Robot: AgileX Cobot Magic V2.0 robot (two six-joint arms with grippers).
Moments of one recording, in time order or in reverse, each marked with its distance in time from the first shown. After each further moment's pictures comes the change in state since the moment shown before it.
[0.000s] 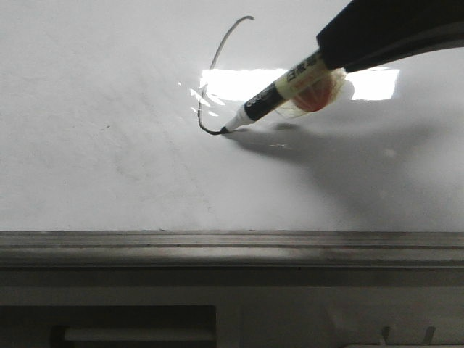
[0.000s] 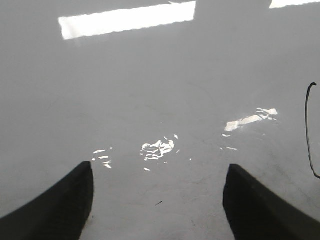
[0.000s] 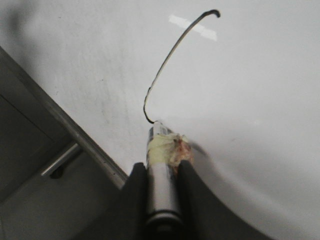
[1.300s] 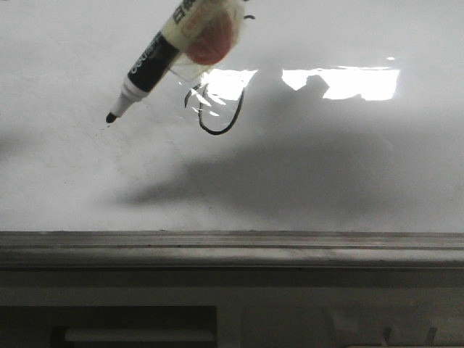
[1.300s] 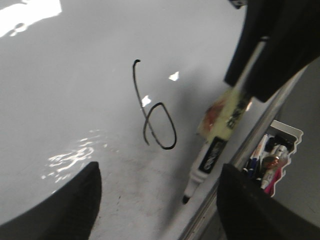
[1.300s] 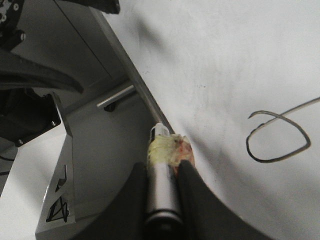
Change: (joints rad) left arm -0.483 0.138 -0.035 -0.030 -0.021 0.154; right arm 0.116 0.254 -0.419 -0.078 0.409 0.024
